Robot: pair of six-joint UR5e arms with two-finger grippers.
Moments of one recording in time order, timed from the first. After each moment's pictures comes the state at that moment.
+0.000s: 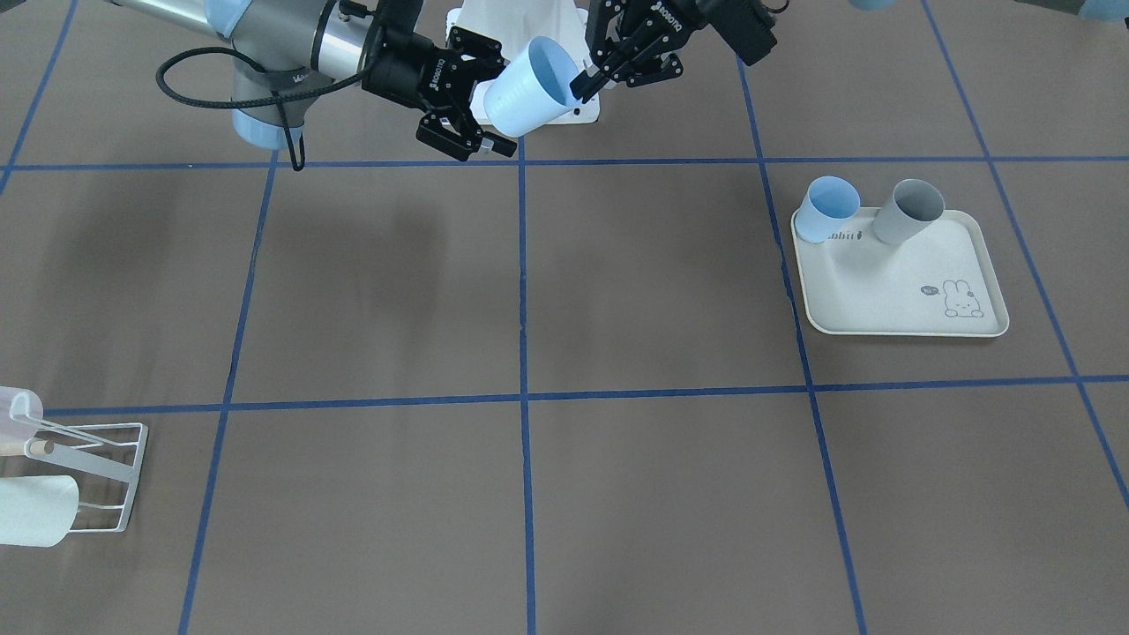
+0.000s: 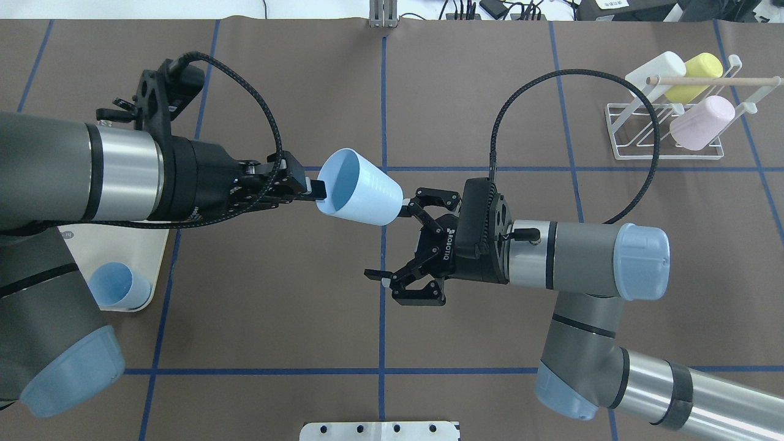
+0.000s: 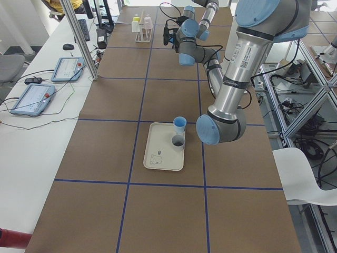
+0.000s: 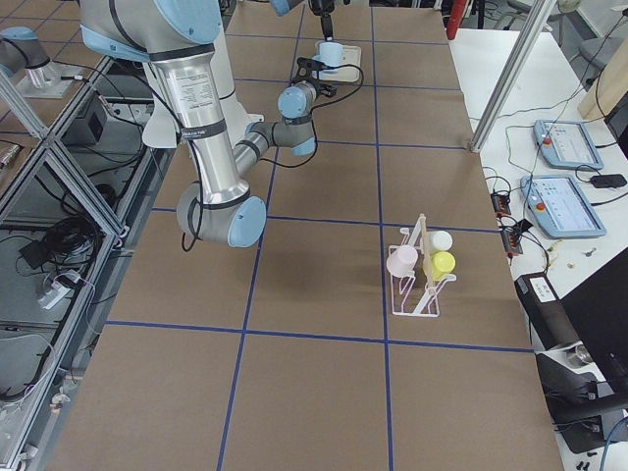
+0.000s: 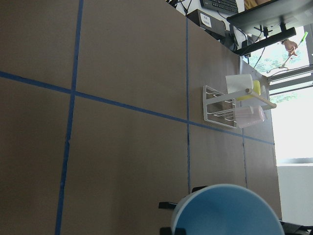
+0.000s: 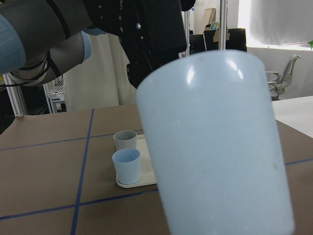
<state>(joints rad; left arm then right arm) -0.59 -1.98 -2.15 -2.16 -1.92 -1.58 0.42 -1.17 1.75 -0.16 1.75 0.30</state>
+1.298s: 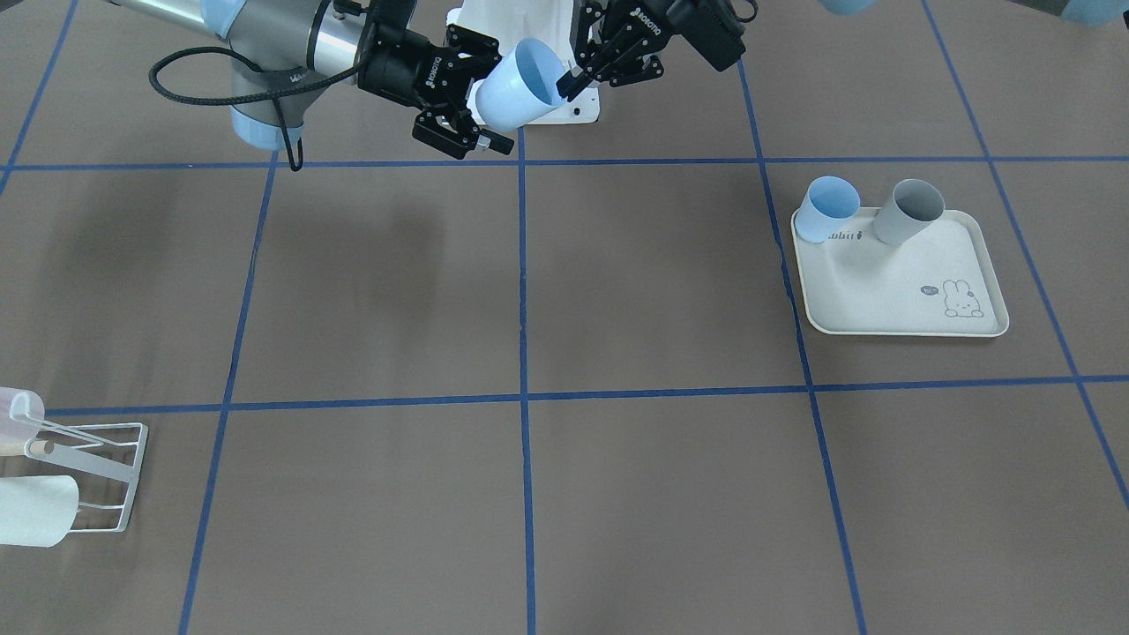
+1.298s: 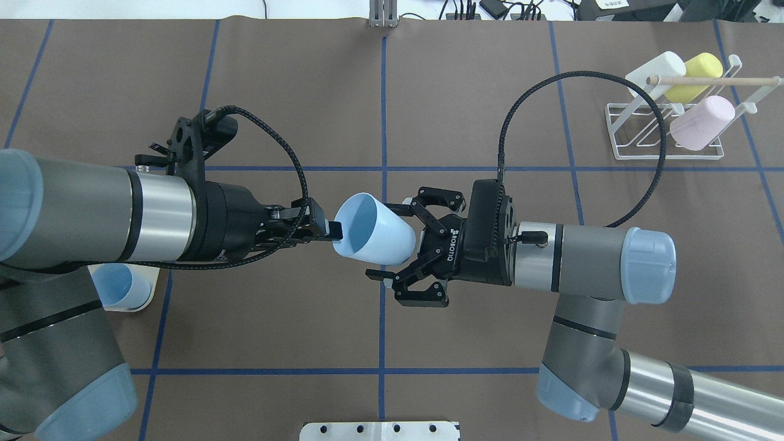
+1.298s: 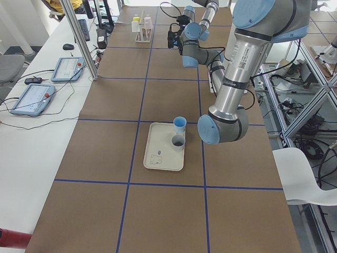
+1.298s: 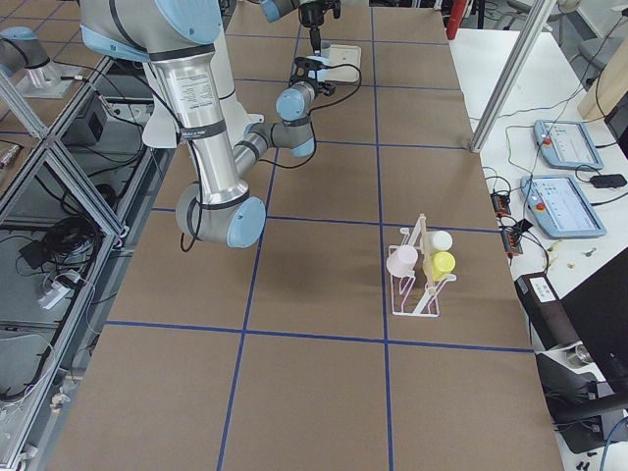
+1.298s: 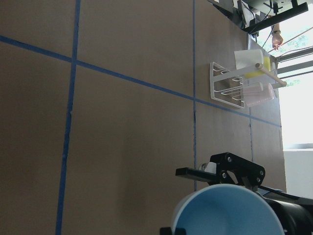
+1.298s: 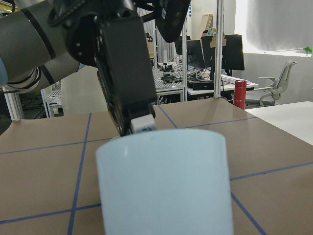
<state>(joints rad) -0.53 -1.97 -2.13 -2.16 -1.90 -1.57 0.42 -1.18 1.75 -0.15 1.73 0.30</state>
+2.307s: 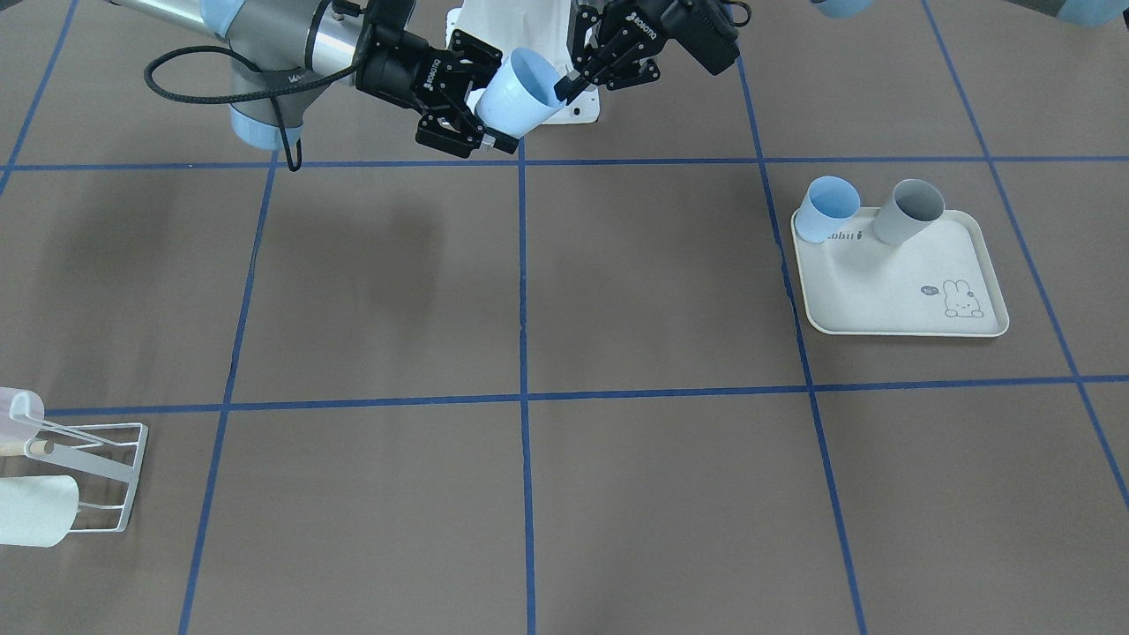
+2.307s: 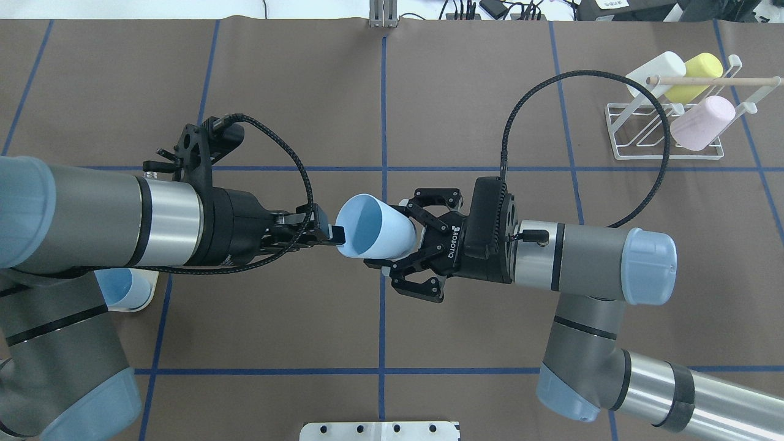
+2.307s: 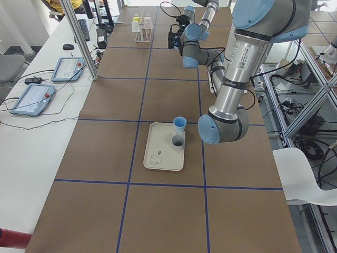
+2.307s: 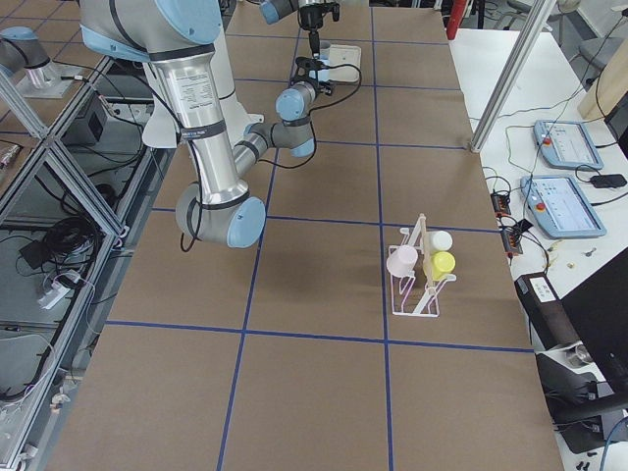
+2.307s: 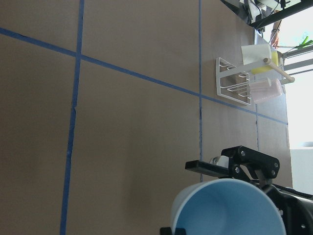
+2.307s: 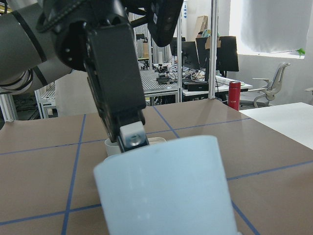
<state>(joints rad) -0.52 -1.98 -2.13 -2.16 -1.90 -1.57 0.42 -1.18 1.76 -0.15 1.71 0.30</state>
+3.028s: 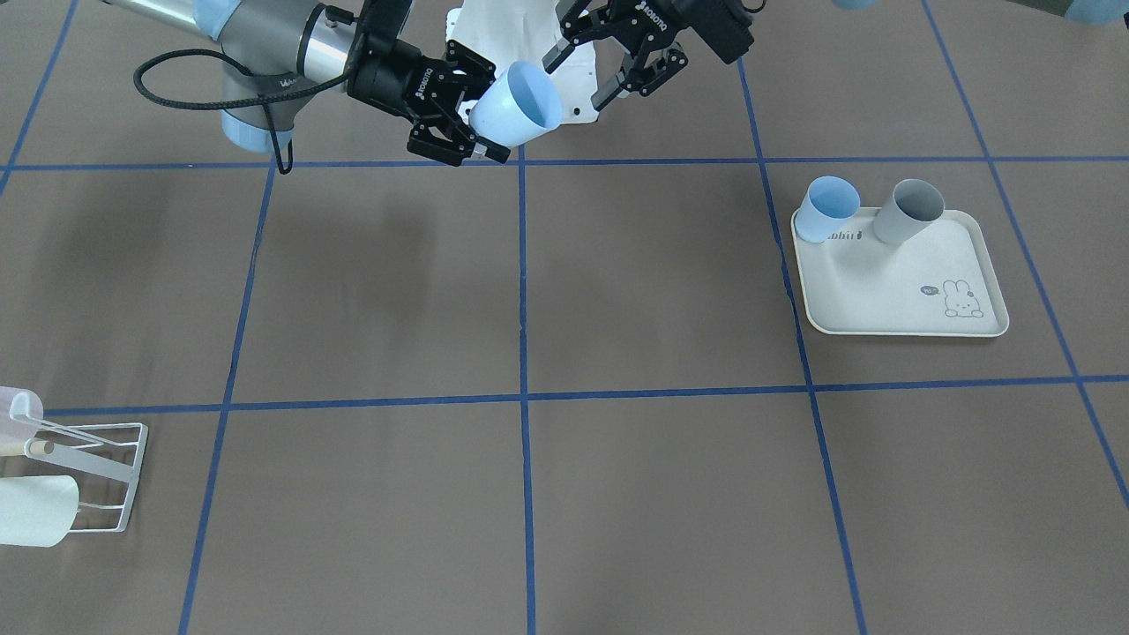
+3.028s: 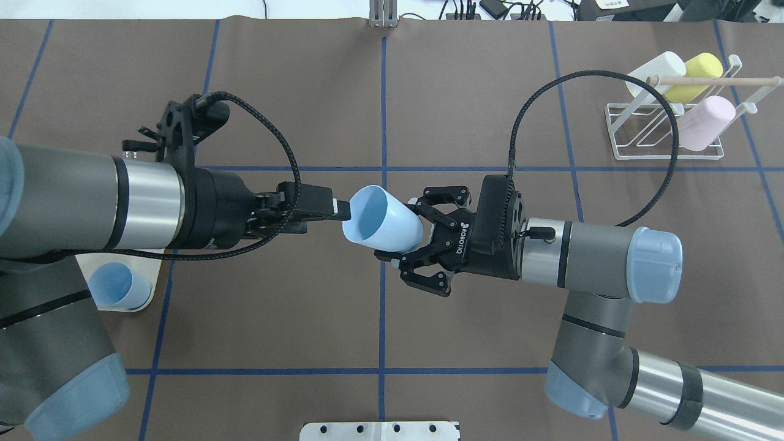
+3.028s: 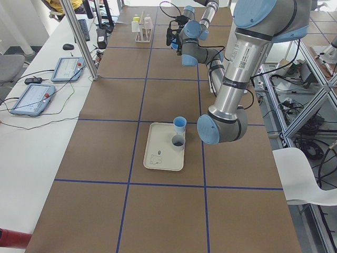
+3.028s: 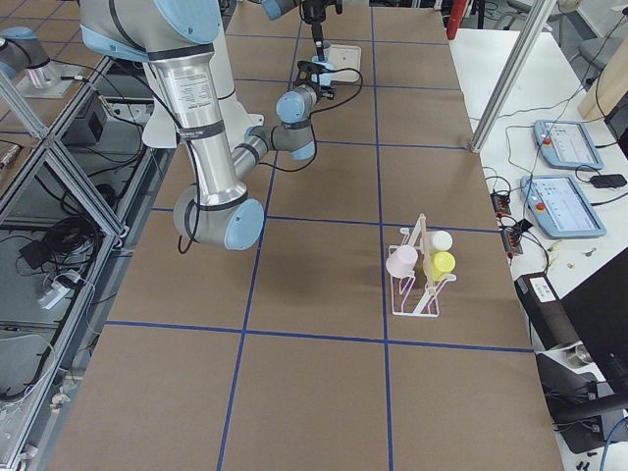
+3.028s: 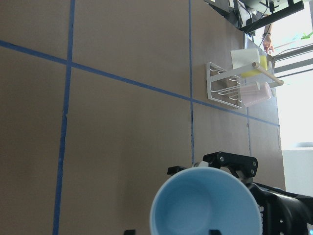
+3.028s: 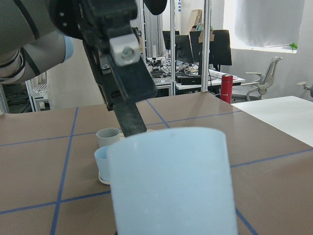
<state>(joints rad) -0.58 -1.97 -2.16 -2.13 -1.92 -1.49 0.44 -1.21 1.76 -0.16 1.68 0.30</state>
